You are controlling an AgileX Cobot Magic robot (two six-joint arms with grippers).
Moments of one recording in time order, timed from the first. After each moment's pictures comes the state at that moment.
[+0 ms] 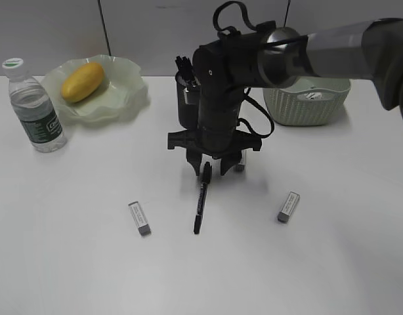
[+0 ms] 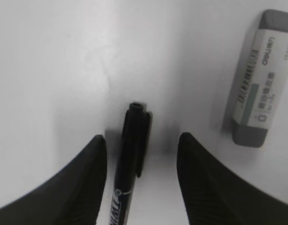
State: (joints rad) left arm -0.10 0.07 -0.53 -0.12 1.07 0.09; right arm 0.65 2.34 -1.75 -0.02 0.88 0.63
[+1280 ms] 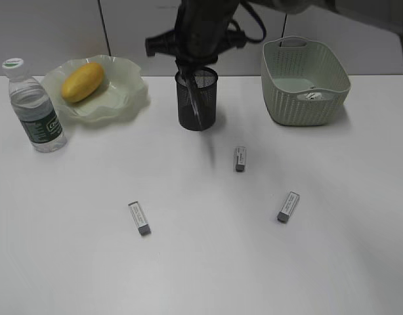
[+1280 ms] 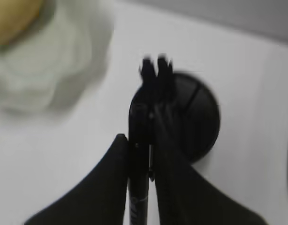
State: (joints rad) left arm -0.10 0.07 -0.53 -0.12 1.07 0.09; right arm 0.65 2.29 -2.11 -0.20 0.82 0.42
